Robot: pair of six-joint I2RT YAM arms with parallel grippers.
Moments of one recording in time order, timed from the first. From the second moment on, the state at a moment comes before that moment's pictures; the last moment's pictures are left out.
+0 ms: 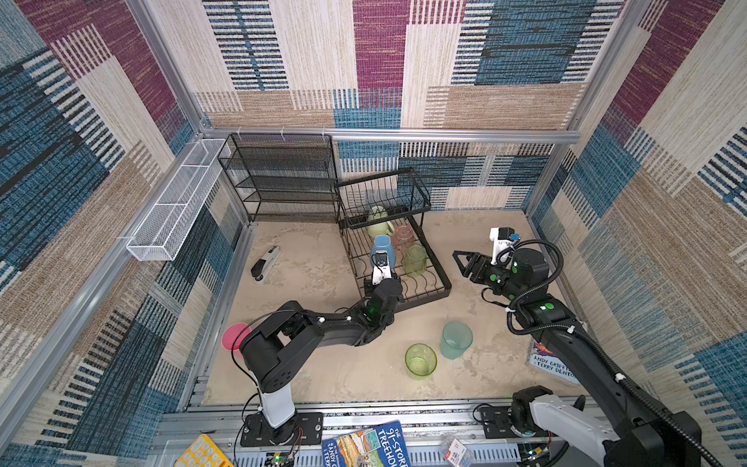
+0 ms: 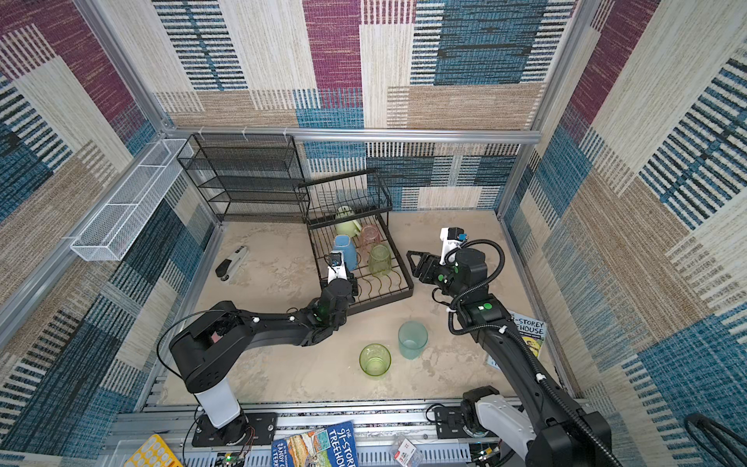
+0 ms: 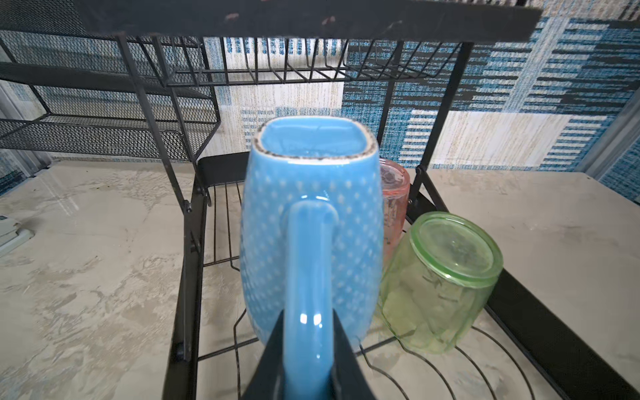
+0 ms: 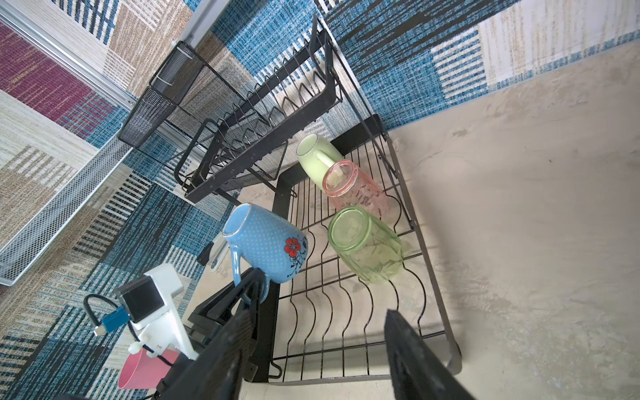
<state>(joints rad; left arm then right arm) -0.86 1.80 0.88 0.68 -0.83 -0.24 0.23 1.02 0.77 -0.04 -0.31 0.58</state>
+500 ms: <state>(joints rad) -0.77 1.88 0.94 0.62 -0.83 -0.26 0.21 1.06 0.75 0.02 -0.32 0.57</state>
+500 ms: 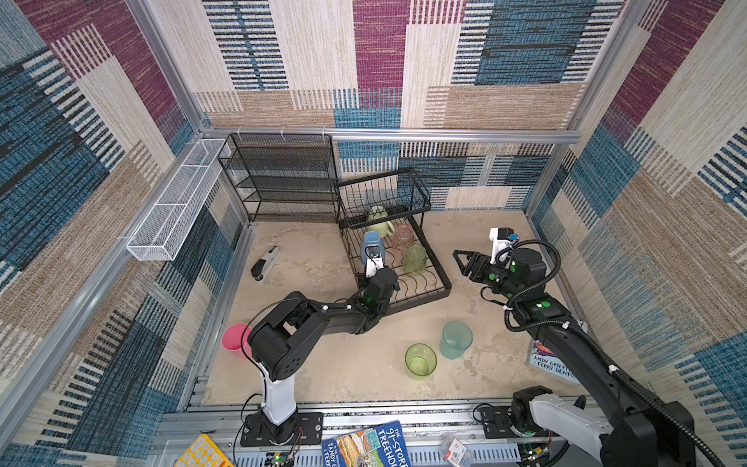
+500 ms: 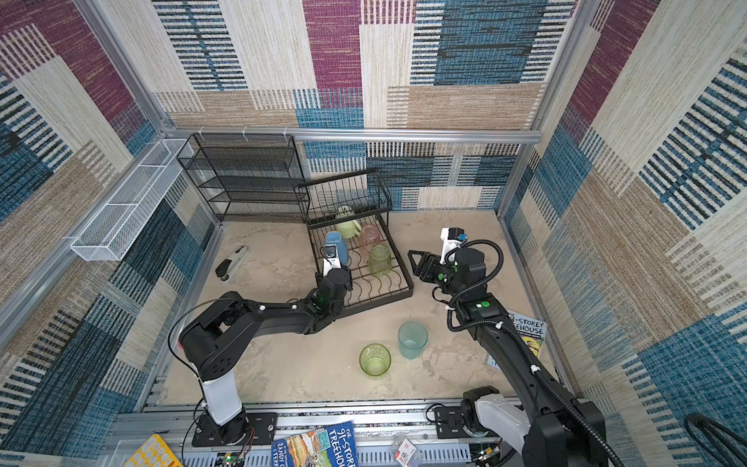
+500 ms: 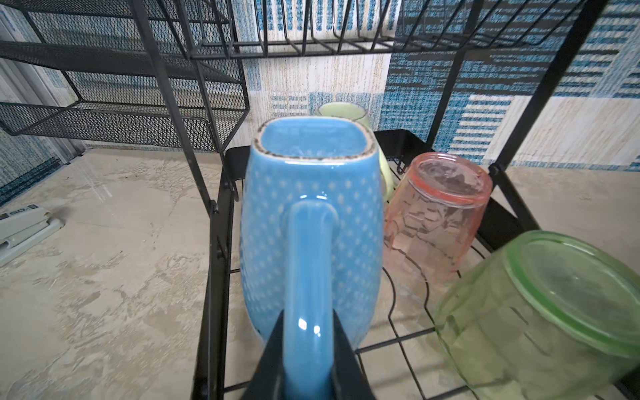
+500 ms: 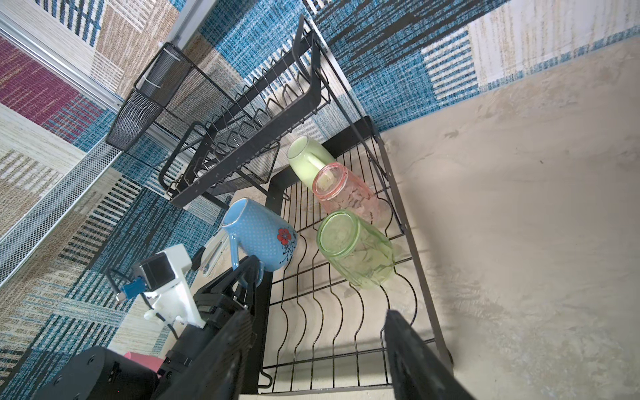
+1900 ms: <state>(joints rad) -0.62 2.06 1.19 0.40 -0.67 -0.46 0.18 1.02 0.66 0.11 -0.32 0.58</state>
